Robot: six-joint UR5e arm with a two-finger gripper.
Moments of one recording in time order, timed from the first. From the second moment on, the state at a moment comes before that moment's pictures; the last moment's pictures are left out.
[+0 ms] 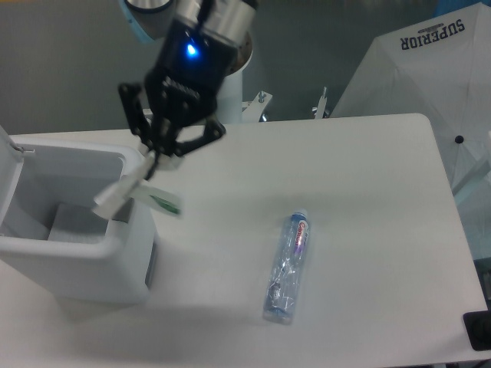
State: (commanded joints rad) arm 2.38 -1.62 -1.40 -1.11 0.85 0.50
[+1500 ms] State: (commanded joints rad) arm 2.41 -1.76 -1.48 -1.04 0.87 0.51
